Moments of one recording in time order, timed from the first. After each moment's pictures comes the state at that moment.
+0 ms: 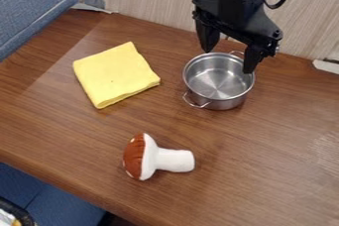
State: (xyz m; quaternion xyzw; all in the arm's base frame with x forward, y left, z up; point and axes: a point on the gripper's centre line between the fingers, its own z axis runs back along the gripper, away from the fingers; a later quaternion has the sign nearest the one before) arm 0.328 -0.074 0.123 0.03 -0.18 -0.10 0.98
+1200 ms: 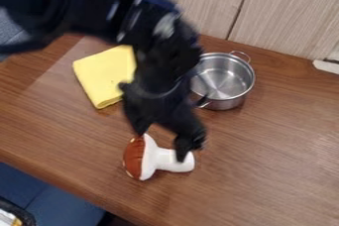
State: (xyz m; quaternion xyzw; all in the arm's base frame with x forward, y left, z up) arm 0.211 -0.038 0.067 0.03 -0.12 -0.06 0.99
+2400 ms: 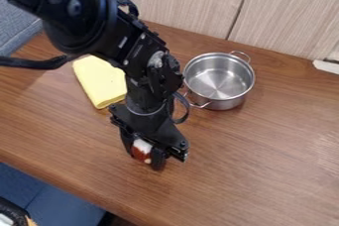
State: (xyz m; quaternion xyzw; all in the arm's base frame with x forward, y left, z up) arm 0.215 -0.016 0.019 0.05 -0.07 -0.05 1.00
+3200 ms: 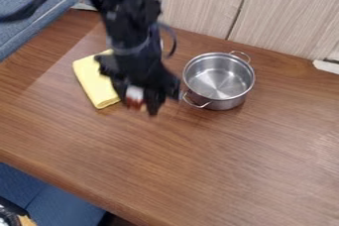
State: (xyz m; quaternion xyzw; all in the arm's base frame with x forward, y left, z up) arm 0.262 0.007 0.084 0.01 -0.13 0.01 0.99
